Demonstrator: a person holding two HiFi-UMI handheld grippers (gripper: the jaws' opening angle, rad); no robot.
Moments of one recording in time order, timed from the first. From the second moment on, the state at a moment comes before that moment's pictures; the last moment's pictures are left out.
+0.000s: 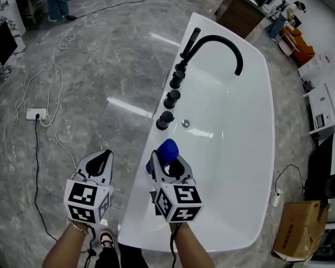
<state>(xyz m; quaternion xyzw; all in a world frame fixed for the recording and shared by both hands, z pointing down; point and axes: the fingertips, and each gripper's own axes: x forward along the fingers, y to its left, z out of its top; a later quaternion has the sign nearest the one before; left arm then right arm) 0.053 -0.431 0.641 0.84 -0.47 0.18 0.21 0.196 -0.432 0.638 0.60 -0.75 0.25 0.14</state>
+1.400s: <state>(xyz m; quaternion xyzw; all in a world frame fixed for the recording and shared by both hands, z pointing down) 0.049 -0.446 0.682 0.82 -0.49 0.18 0.24 0.194 -0.468 0.650 0.59 -0.77 0.20 0.14</state>
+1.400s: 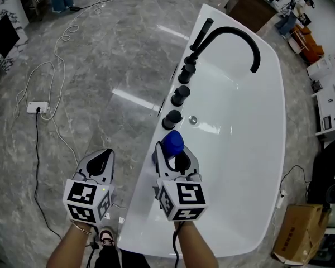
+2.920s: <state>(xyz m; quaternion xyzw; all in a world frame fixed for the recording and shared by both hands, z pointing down) 0.040 -0.408 0.689 0.81 -0.49 0.18 0.26 0.183 -0.445 0.646 0.62 -0.76 0.14 0.14</state>
